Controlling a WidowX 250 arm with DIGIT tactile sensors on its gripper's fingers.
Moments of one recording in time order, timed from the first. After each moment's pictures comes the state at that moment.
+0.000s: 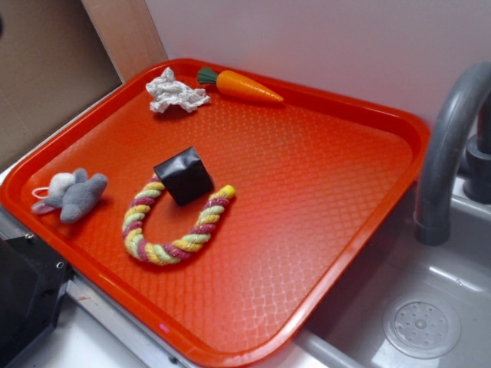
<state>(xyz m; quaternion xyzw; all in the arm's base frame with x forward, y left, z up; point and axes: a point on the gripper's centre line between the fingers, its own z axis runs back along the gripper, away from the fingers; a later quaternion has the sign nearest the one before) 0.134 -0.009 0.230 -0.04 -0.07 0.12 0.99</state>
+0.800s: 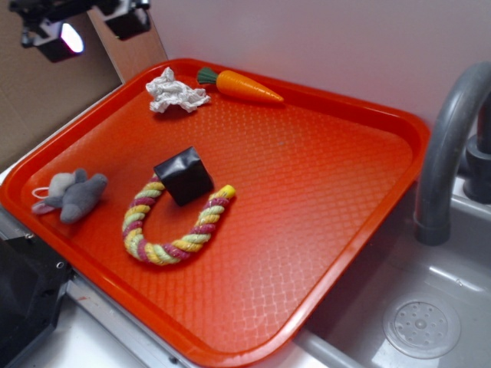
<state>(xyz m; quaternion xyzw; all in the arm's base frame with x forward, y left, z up) 0.248 0.058 0.143 0.01 -0.19 0.38 0.91</state>
